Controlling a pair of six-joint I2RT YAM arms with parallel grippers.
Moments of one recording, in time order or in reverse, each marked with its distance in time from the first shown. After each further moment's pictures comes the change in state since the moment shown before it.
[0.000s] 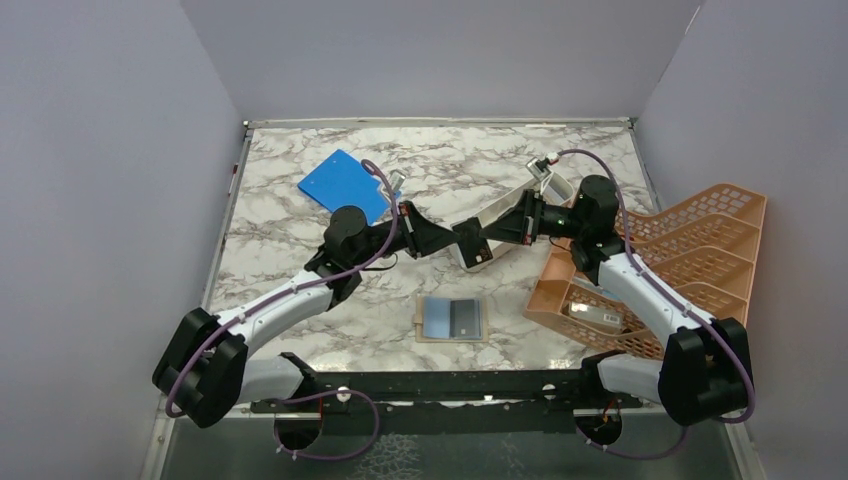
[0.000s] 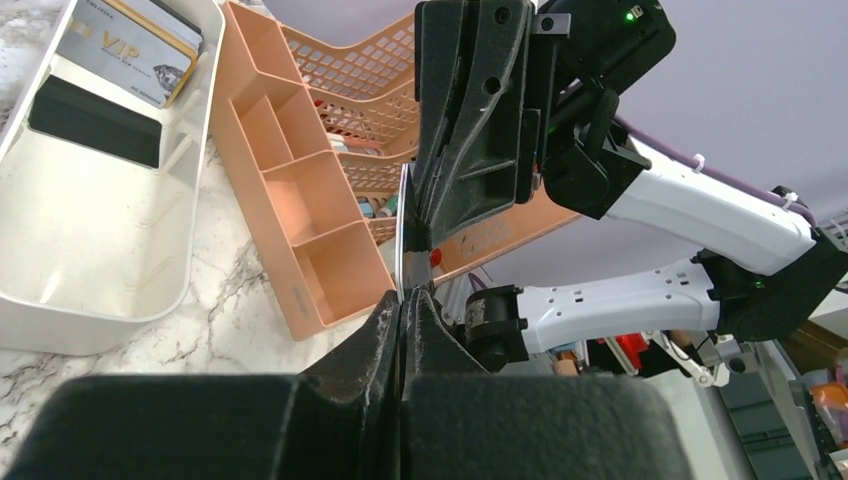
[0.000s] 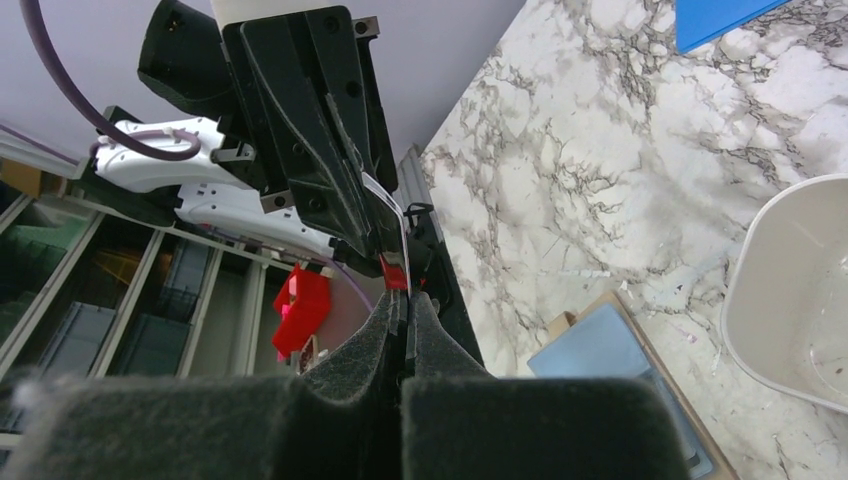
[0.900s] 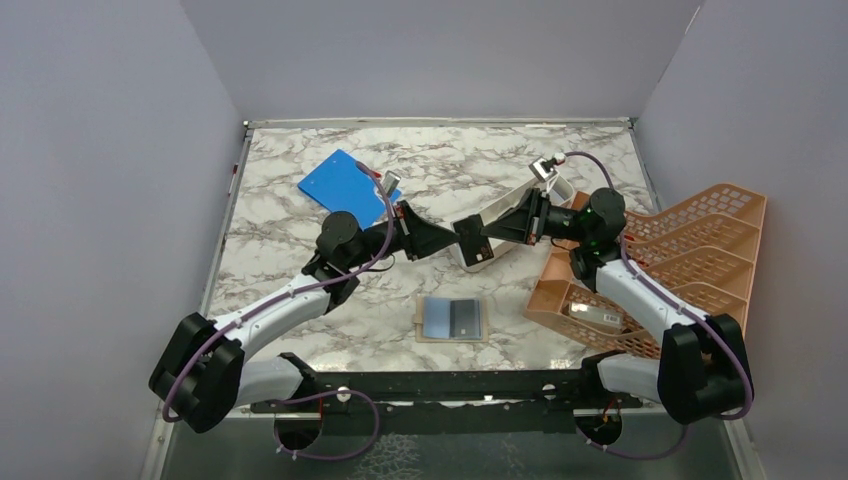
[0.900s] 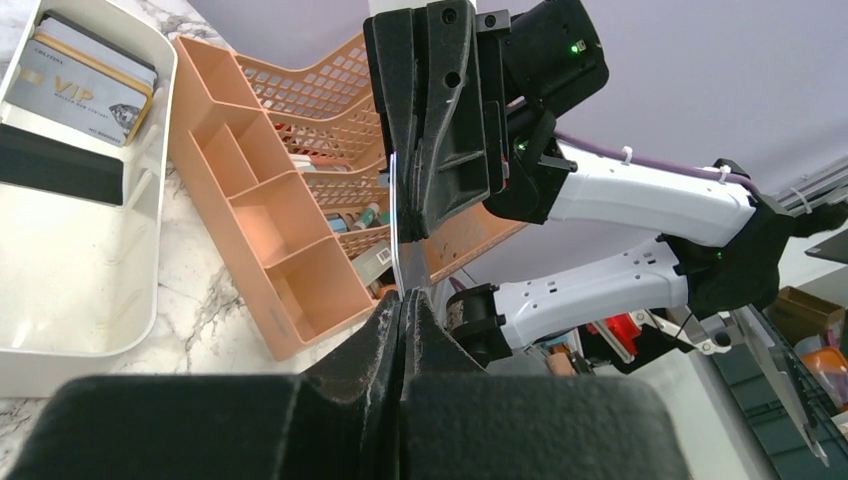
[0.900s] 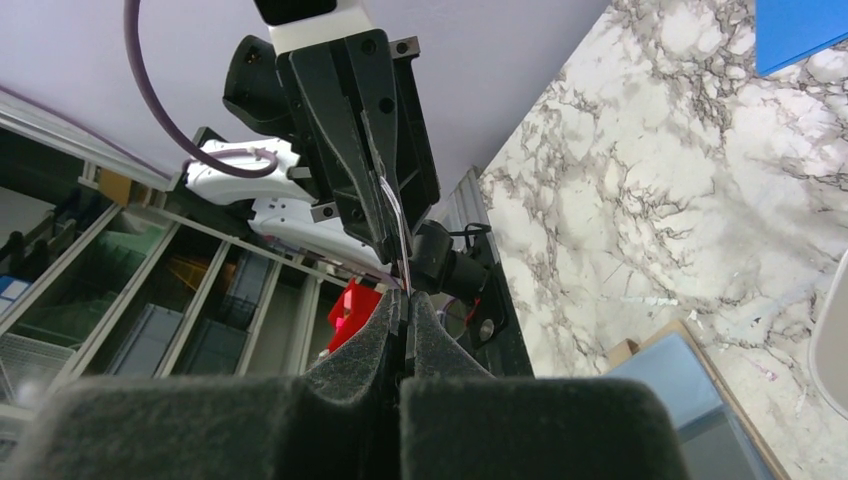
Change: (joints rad) left arm -0.005 -0.029 -0.024 0.101 0.038 -0.004; right arm -0.002 0.006 -0.084 0.365 -0.029 0.314
